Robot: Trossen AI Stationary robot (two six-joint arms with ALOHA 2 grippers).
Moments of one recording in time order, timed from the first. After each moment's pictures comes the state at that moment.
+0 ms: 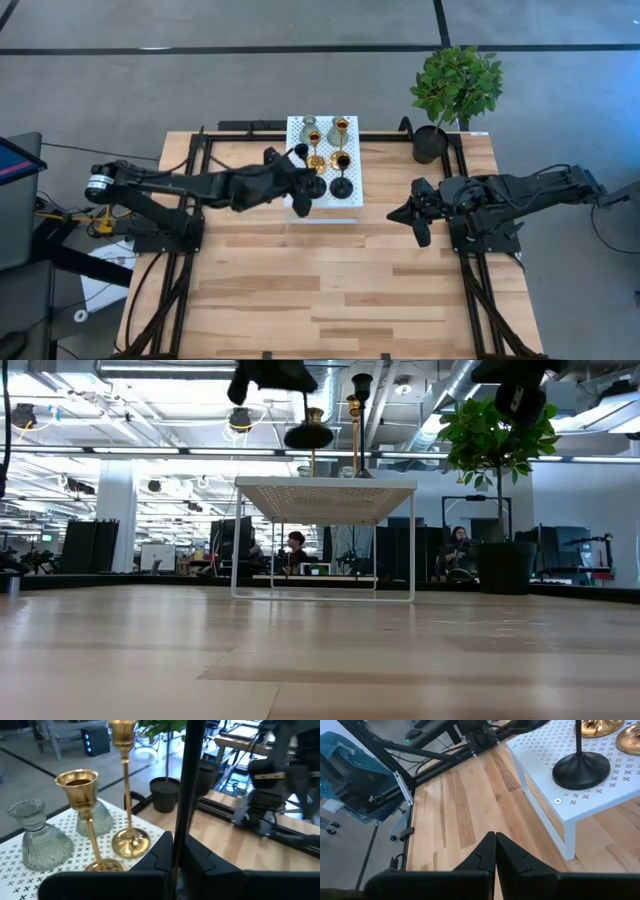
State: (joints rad) left arm -0.07 1.17 1.07 -0.03 -0.57 -0.20; right arm 0.19 0.80 0.78 -0.45 0.13 0.55
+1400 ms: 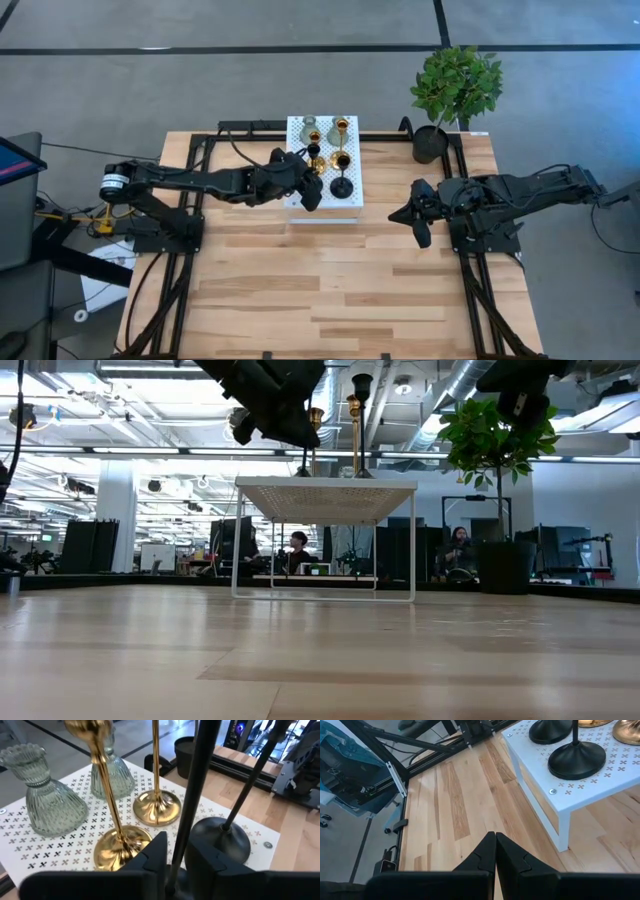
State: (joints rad) left arm 0.03 1.29 1.07 -0.10 -0.55 -0.25; right arm 0.19 0.80 0.78 -0.49 0.13 0.54
